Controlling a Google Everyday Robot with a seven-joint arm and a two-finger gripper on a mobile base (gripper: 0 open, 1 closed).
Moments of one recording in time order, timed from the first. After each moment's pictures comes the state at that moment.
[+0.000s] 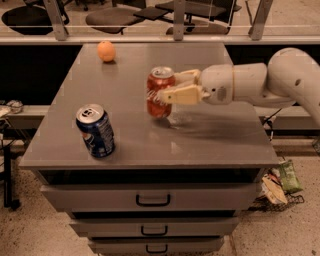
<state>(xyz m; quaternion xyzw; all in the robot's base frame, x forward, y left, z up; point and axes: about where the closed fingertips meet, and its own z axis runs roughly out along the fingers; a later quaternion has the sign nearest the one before) 0.582 -0.030 0.917 -0.47 0.61 0.42 0.48</state>
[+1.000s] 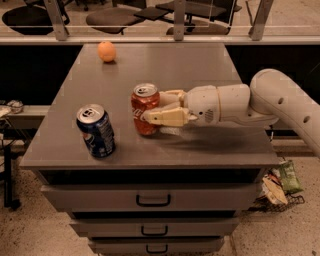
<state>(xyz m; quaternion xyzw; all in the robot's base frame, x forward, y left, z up) 0.531 0.006 0.883 -0.50 0.58 0.46 0.45</state>
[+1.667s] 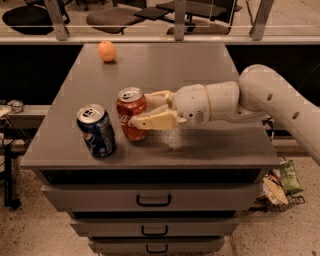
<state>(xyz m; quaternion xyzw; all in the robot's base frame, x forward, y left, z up) 0.507 0.035 0.898 -0.54 0.54 0.47 0.44</state>
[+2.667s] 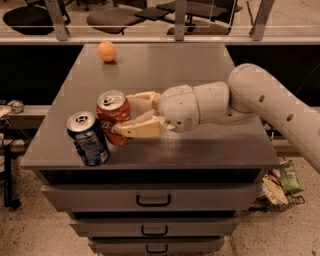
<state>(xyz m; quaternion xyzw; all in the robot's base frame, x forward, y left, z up) 0.471 0.067 0.913 -0.59 0.48 0.46 0.47</state>
